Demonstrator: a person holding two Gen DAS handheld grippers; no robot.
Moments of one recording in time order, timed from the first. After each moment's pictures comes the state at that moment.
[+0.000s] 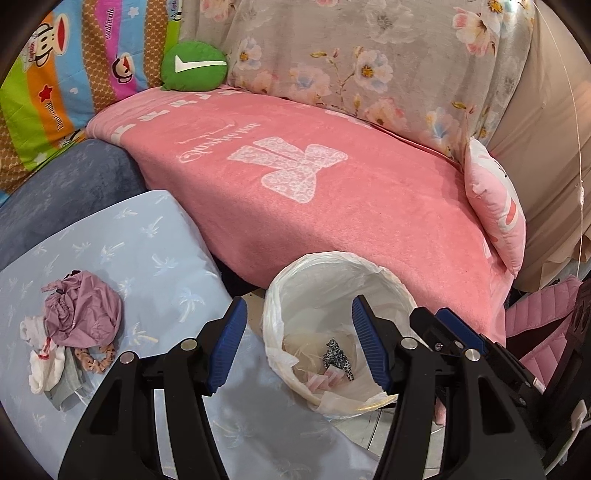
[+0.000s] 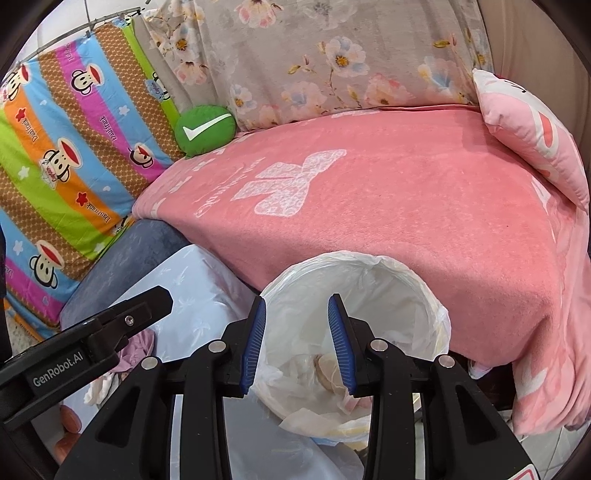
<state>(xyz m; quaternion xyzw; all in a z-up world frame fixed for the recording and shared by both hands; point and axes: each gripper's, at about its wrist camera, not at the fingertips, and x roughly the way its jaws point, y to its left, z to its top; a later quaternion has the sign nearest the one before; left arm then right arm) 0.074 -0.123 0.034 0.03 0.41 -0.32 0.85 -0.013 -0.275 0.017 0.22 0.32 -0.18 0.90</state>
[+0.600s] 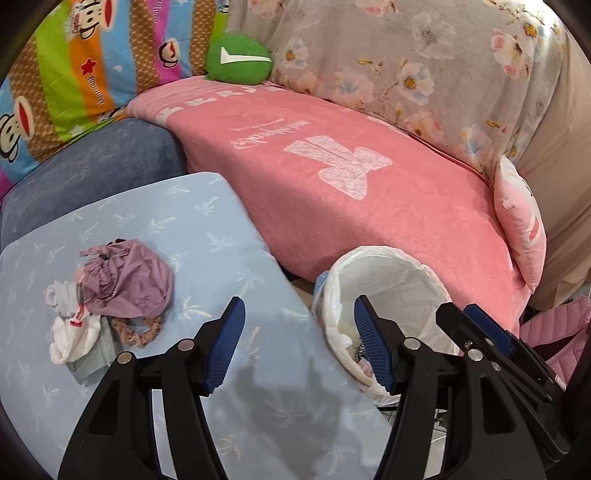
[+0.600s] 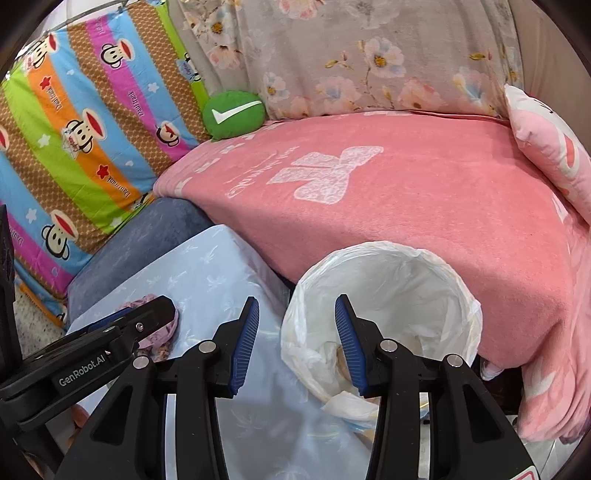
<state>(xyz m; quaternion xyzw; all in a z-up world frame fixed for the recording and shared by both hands) 0.081 -0.062 0.022 0.00 0.42 -0.26 0.87 -0.001 -0.221 0.021 0.18 0.33 -0.14 0.91</state>
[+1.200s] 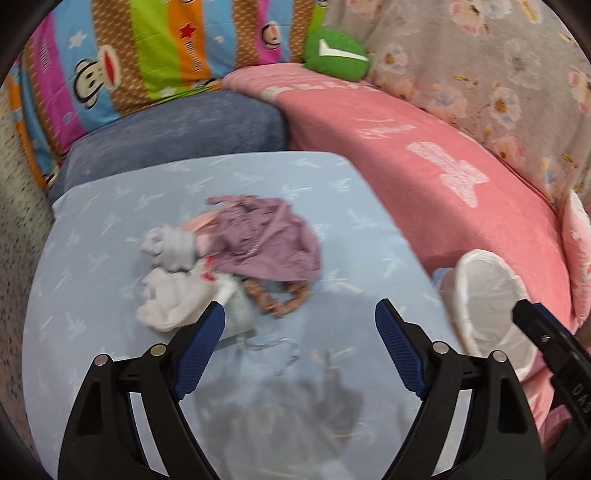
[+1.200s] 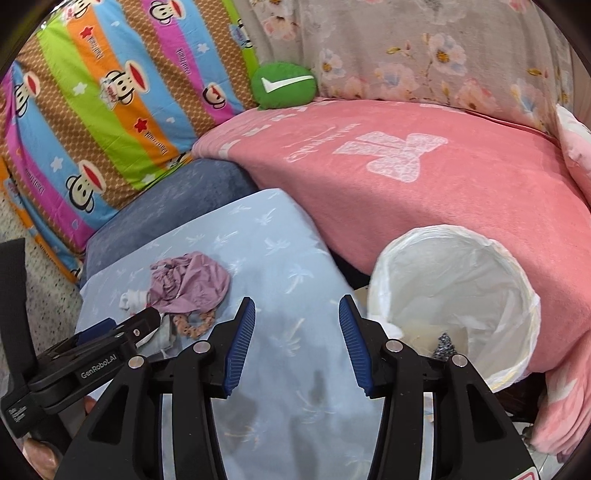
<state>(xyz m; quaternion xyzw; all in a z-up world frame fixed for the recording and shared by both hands) 0.101 0.062 -0.020 -0.03 0.44 -0.12 0.89 0.035 -0.124 0.001 0.14 0.37 -0.07 0.91</state>
